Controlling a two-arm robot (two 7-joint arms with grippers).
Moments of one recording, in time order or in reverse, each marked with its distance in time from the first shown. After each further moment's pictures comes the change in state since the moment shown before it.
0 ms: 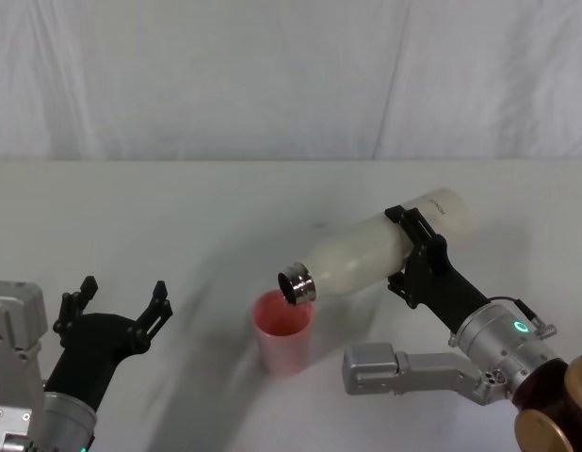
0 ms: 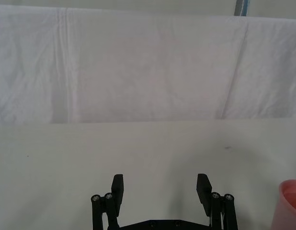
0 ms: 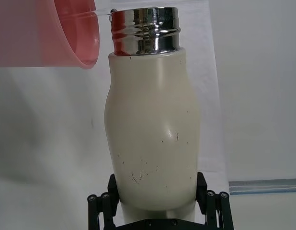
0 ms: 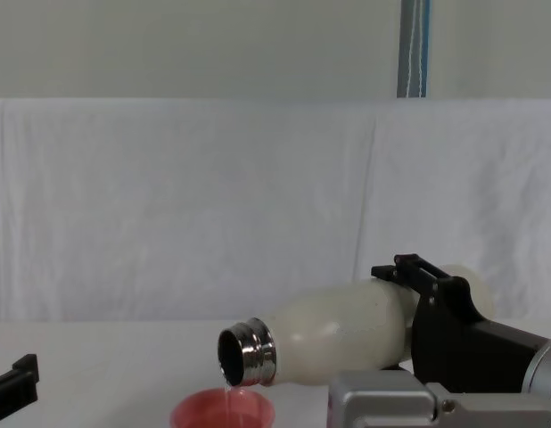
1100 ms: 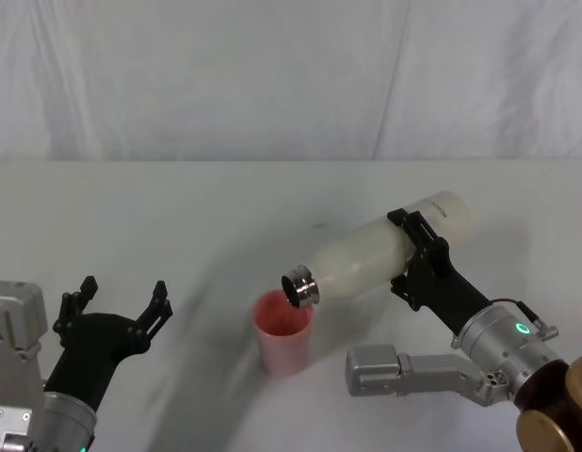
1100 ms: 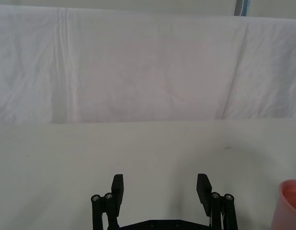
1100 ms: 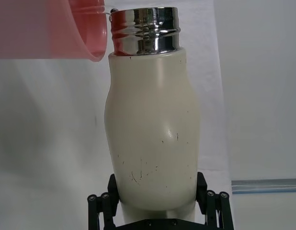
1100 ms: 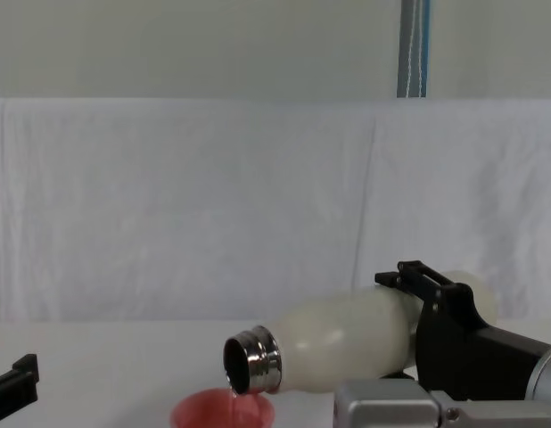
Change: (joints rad) left arm 0.000 0.000 0.000 0.000 0.000 0.000 0.000; right arm 0.003 0.003 -0.001 0.014 -0.001 -0.003 -0.001
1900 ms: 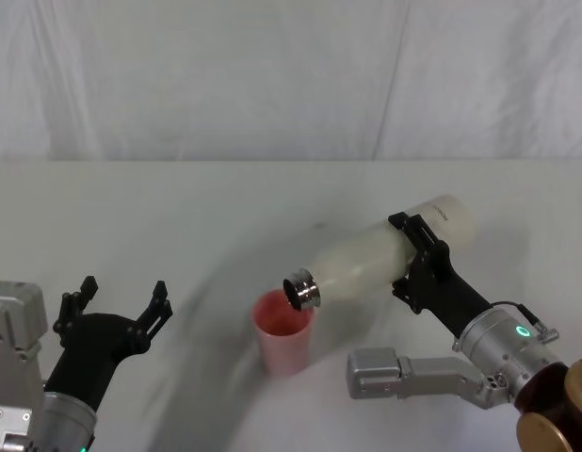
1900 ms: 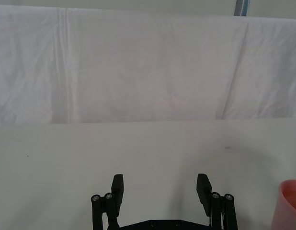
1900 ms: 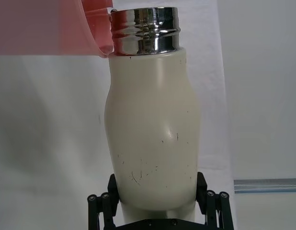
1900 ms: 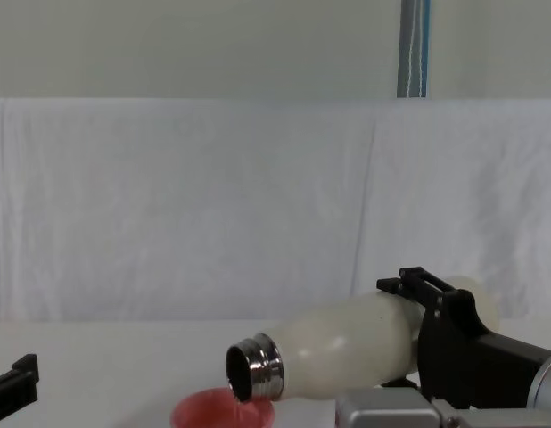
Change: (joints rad) left arm 0.000 0.000 0.000 0.000 0.000 0.000 0.000; right arm -0.003 0.001 -0.002 0.006 -0.006 0.004 -0.002
